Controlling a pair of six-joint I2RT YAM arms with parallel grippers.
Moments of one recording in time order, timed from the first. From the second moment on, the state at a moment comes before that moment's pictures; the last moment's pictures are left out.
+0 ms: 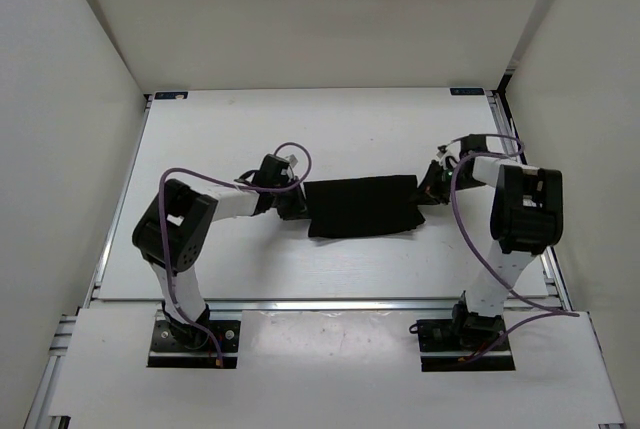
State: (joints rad) left arm -0.49 1.80 0.90 -0.01 0.32 -0.72; right arm -0.07 1.91 1.10 -0.52 -0.76 0.24
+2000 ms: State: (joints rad) left arm -0.33 1.61 1.02 -0.21 0.41 -0.62; right arm 0.31 1.77 1.36 -0.62 -0.65 0.37
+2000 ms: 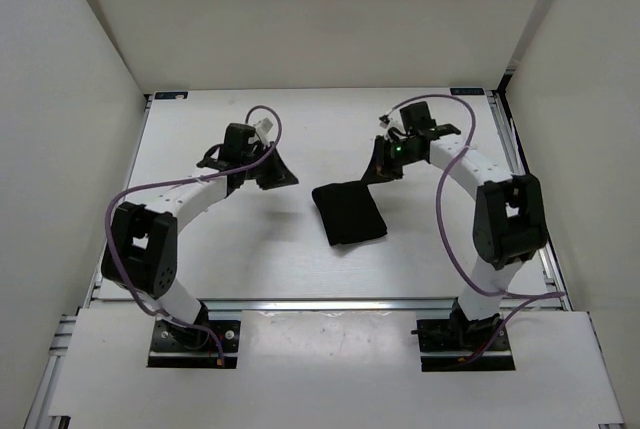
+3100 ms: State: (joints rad) left arm -0.48 1.83 1.02 -0.01 0.40 -0.76; right arm 0.31 1.83 1.32 -0.66 -0.63 0.37
